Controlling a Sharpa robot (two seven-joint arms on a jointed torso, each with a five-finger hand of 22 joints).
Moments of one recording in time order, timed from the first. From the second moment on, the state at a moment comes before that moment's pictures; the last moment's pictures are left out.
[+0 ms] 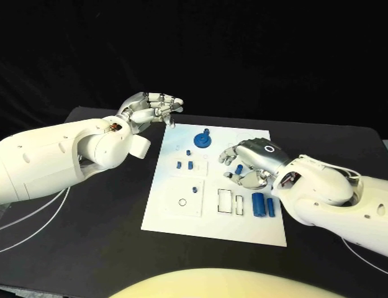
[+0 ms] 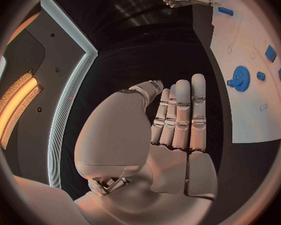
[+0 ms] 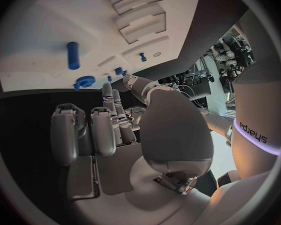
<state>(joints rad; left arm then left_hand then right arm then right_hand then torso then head) 1.19 -0.91 0.00 1.49 -0.12 -0.19 0.34 1.43 -0.18 0.47 0.13 0.31 0.88 0.19 0.32 0.27 0.96 0.12 0.47 0.14 1.06 0.05 1.11 0.41 0.17 0.96 0.13 0.87 0.59 1.15 -0.82 -0.11 1.74 -1.76 -0.42 -0.17 1.25 -0.24 0.57 0.07 0.13 0.92 0.16 0.23 0.36 1.12 0.10 0.07 0.20 1.46 0.01 1.41 1.26 0.05 1.47 0.11 1.37 1.31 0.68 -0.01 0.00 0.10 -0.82</state>
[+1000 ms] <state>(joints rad) 1.19 -0.91 0.00 1.48 -0.12 -0.19 0.34 1.43 -0.18 0.47 0.13 0.31 0.88 0.19 0.32 0.28 0.96 0.12 0.48 0.14 1.06 0.05 1.11 0.41 0.17 0.96 0.13 0.87 0.59 1.17 -0.80 -0.12 1.62 -1.71 -0.28 -0.14 1.28 -0.23 0.55 0.07 0.13 0.93 0.15 0.23 0.36 1.11 0.09 0.09 0.18 1.46 0.01 1.40 1.25 0.05 1.46 0.11 1.35 1.31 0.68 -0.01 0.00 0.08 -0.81</state>
